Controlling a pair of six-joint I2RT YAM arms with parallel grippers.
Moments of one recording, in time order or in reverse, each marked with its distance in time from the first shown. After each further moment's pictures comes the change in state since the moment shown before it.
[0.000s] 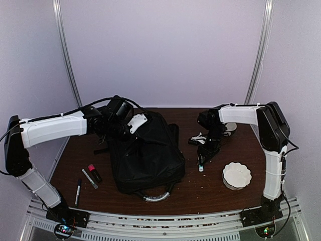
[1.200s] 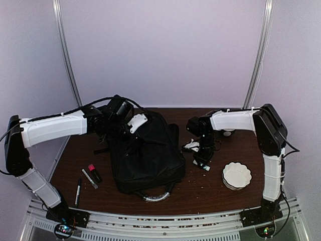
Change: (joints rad) left arm 0.000 0.005 0.011 -0.015 0.002 0.007; right arm 0.156 -0.004 -0.040 0.072 0.224 -0.017
